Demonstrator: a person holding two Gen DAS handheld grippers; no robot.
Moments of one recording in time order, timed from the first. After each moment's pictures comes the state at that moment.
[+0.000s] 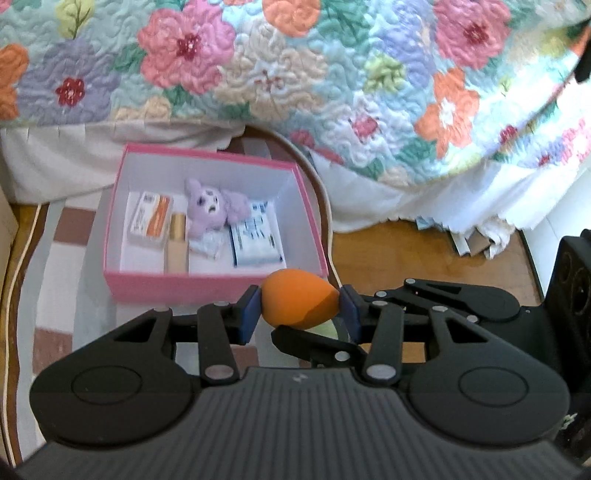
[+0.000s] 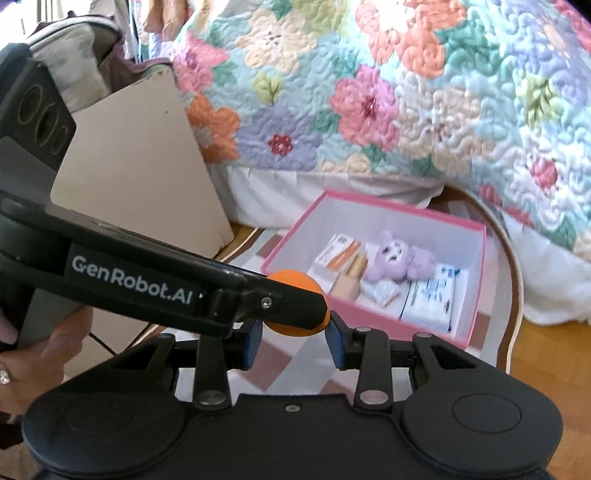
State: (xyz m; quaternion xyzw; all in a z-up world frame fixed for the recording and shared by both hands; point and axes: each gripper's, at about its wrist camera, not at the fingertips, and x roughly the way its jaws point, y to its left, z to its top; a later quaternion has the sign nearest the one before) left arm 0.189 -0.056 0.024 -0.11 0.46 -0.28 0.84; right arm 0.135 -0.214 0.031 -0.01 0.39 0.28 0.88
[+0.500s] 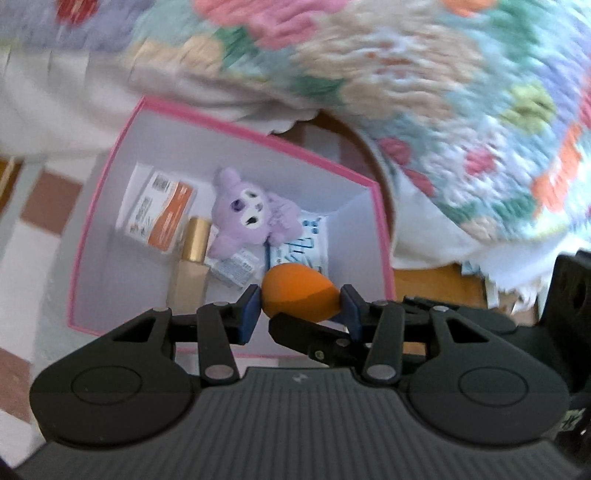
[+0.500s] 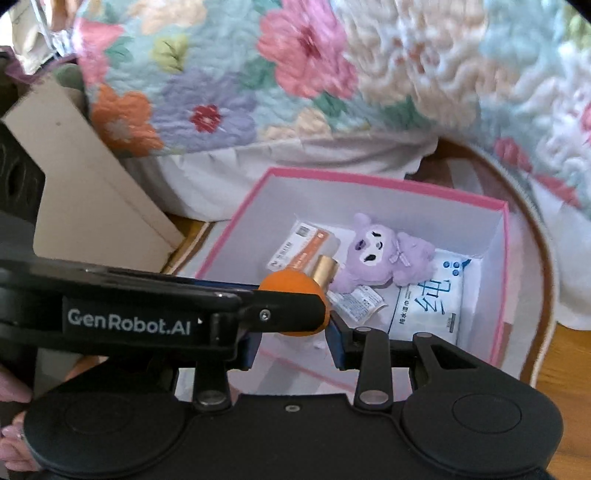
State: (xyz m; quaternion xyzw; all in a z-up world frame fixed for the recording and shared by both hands) left arm 0.308 -0.069 -0.080 -0.21 0.51 -0.22 0.80; right arm 0.284 -0.216 -0.045 0.04 0.48 0.26 0.83
